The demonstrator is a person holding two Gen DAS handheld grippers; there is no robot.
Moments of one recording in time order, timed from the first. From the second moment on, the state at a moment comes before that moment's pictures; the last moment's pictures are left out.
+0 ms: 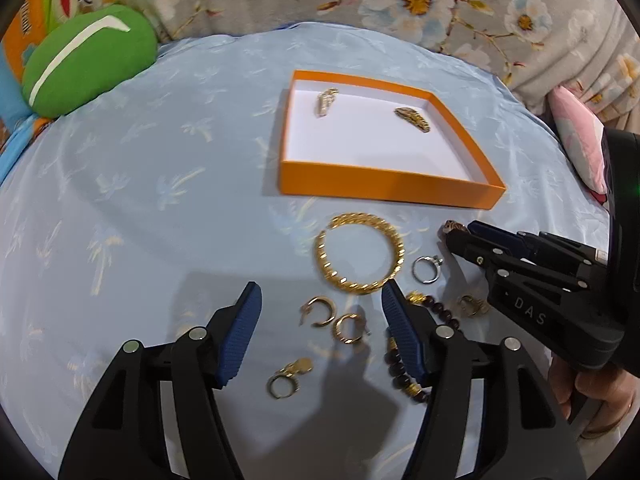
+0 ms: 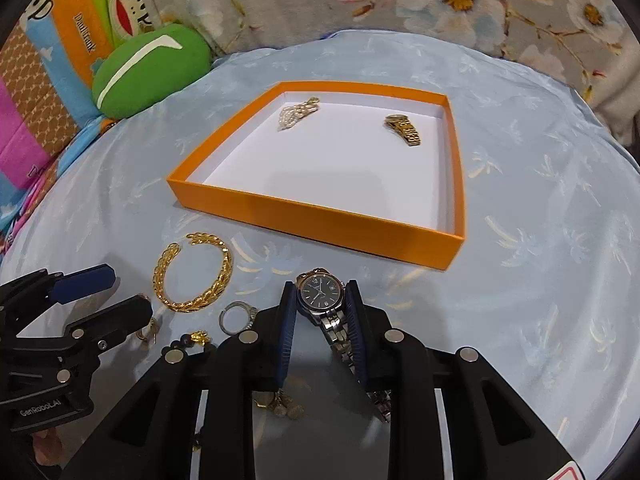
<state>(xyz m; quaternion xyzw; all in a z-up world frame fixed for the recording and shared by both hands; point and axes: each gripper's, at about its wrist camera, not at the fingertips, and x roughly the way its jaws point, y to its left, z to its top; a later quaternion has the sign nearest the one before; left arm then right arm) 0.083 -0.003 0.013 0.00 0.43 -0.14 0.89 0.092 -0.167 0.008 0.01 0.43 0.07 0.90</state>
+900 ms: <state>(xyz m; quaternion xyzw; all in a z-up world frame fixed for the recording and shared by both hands) 0.101 -0.027 0.013 0.02 0.43 -0.14 0.89 0.076 -0.185 0.024 0.05 0.40 0.06 0.91</state>
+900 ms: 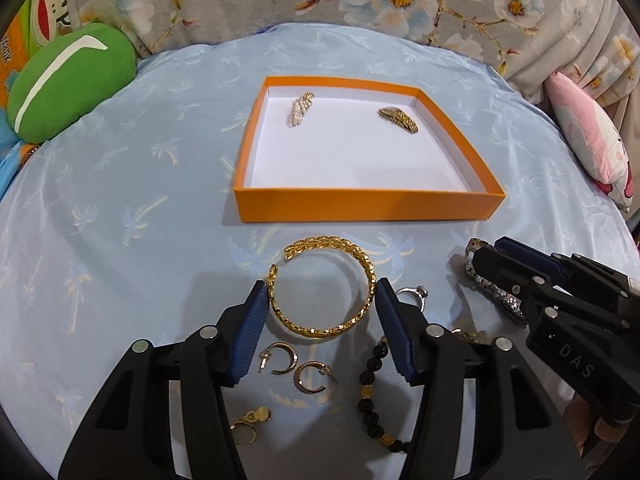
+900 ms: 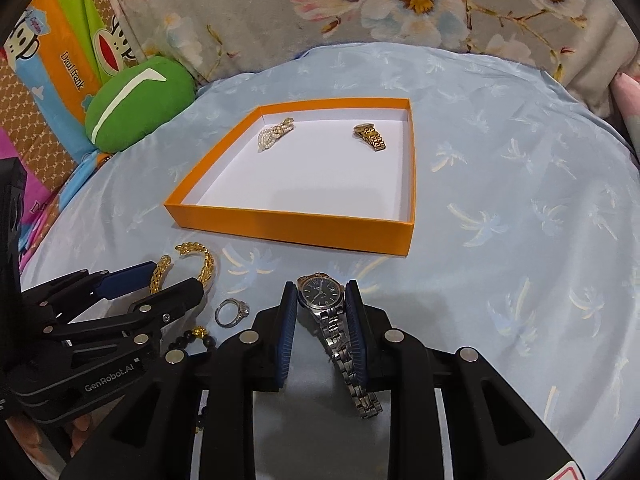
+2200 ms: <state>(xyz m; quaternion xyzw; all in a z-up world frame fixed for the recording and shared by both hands) 0.252 -0.067 0.029 0.04 0.39 -0.12 0.91 0.213 -0.223 0.047 0.07 0.35 0.02 0.93</state>
